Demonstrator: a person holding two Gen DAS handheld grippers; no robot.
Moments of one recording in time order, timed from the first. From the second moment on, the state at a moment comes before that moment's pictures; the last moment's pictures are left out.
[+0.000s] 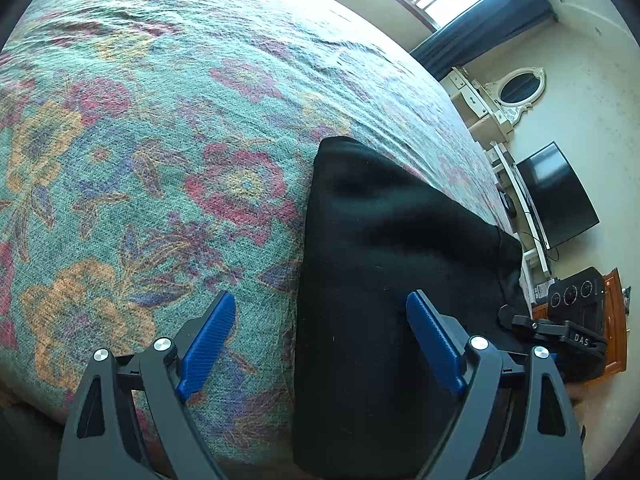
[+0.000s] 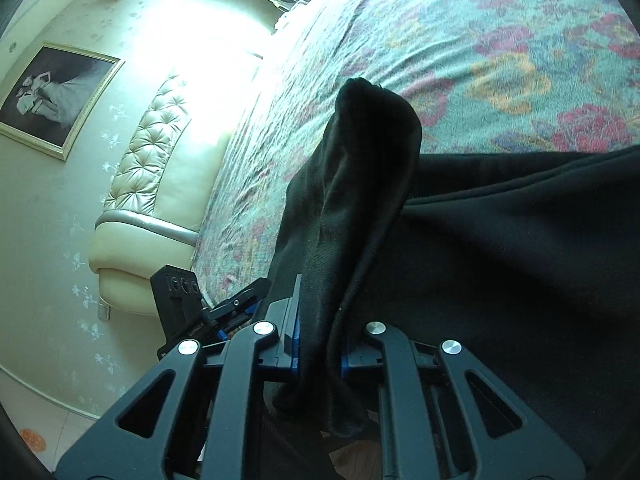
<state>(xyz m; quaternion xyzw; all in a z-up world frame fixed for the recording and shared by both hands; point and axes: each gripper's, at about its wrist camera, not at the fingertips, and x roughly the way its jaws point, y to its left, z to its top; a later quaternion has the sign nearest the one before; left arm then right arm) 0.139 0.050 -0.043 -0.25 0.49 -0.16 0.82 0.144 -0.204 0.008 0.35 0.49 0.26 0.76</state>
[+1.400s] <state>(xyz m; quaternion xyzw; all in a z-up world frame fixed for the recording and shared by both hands) 0.132 -0.054 -0.046 -0.17 0.52 -0.25 0.80 0.074 -0.350 -0.026 0.42 0.51 0.19 0.73</state>
